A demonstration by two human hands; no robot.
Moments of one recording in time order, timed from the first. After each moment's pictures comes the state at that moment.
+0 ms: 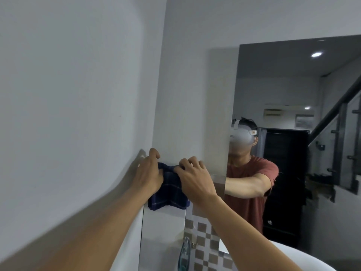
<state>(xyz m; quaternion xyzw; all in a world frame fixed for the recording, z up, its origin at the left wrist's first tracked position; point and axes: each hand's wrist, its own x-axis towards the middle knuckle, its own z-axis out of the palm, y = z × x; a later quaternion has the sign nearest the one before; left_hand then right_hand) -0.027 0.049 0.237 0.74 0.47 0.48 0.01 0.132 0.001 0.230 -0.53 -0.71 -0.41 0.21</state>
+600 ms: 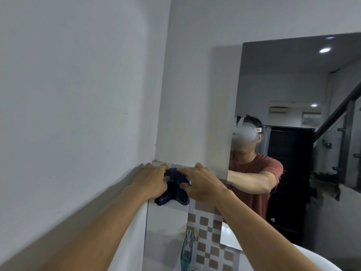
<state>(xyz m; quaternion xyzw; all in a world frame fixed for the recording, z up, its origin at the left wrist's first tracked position) -0.042 0.021 0.229 0.83 0.49 0.27 -0.06 0.140 -0.024 0.238 -0.58 -0.78 -0.15 0.18</state>
